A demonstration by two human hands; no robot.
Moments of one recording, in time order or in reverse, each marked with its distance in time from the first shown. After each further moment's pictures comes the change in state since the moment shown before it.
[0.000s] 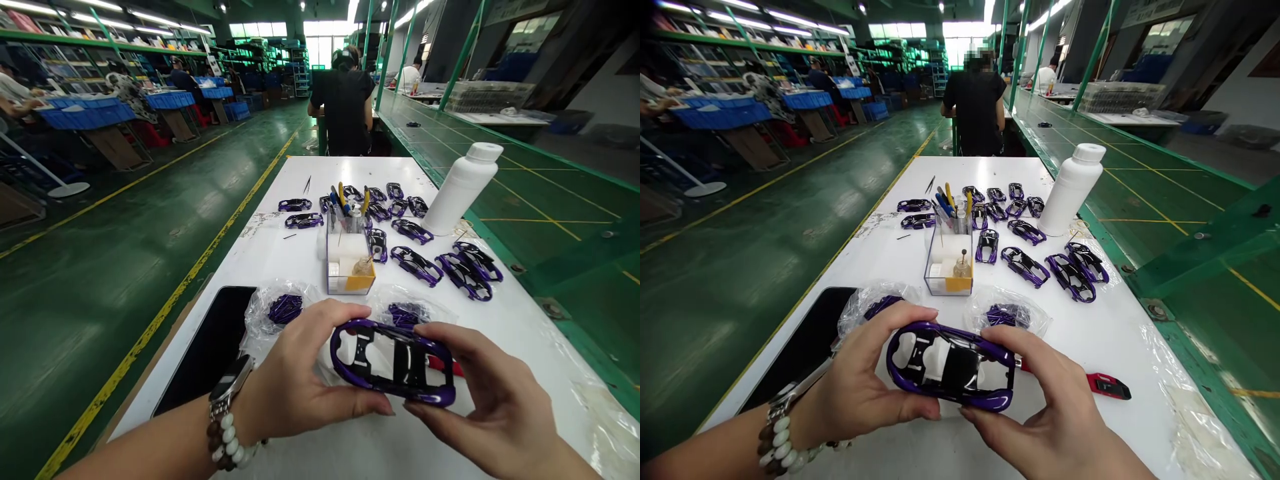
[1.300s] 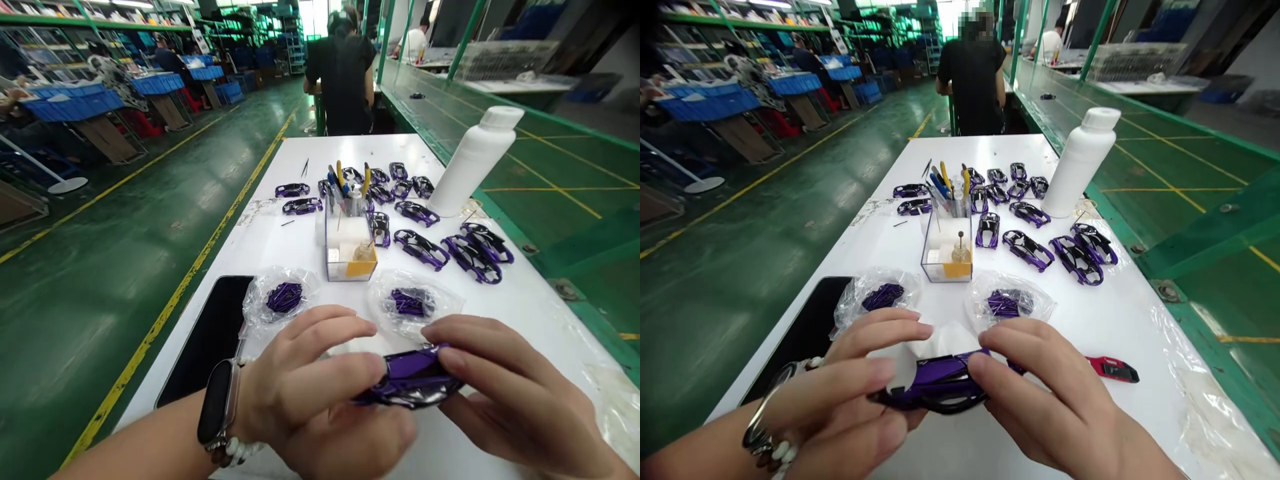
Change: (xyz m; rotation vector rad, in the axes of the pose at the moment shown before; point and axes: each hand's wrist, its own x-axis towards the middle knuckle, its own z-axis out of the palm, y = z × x) left_hand -0.013 0.002 0.027 0.197 -0.066 0.166; right_hand 0.004 0.004 -0.012 -0.150 -0.043 -0.365
